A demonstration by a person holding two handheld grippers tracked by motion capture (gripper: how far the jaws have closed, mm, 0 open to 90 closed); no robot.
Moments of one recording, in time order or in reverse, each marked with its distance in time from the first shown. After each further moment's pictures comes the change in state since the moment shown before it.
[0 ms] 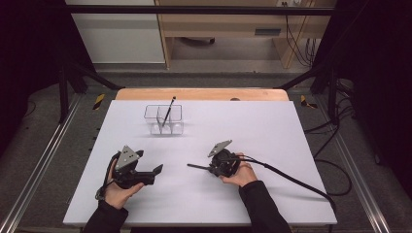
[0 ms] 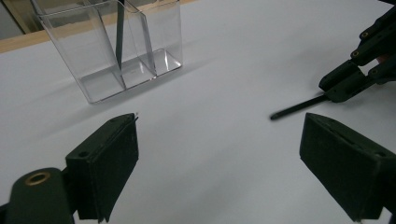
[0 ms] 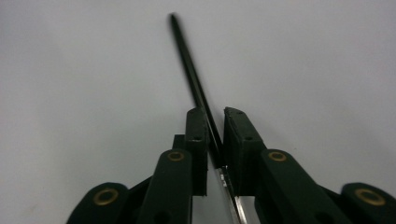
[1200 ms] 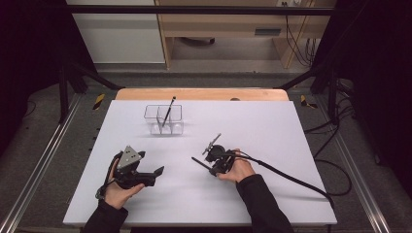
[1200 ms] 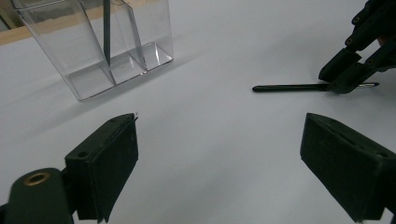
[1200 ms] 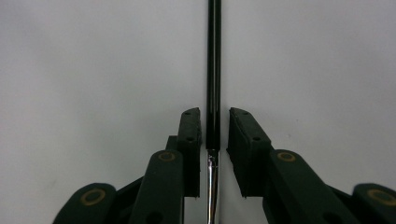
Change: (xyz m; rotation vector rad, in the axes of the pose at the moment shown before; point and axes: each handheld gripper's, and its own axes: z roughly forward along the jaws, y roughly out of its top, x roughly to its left) left arm -0.002 0.002 0.002 0.036 -0.032 0.024; right arm 0.002 0.025 -0.001 0.272 -0.005 0.044
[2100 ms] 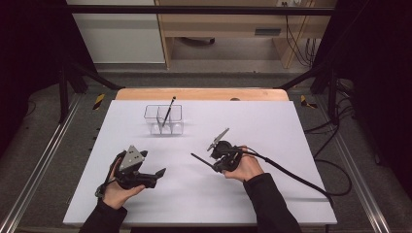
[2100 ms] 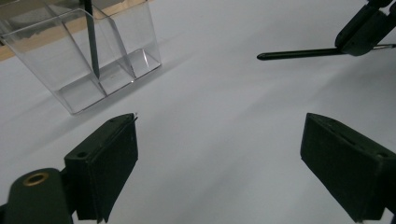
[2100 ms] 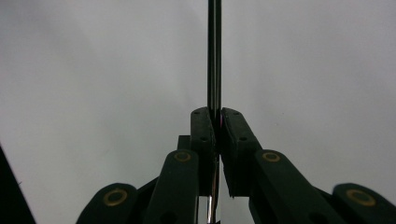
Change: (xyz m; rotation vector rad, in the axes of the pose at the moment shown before) left arm -0.009 0.011 -0.005 0.021 -0.032 0.096; right arm 0.001 -0.005 -0.047 -0.078 0.051 -0.025
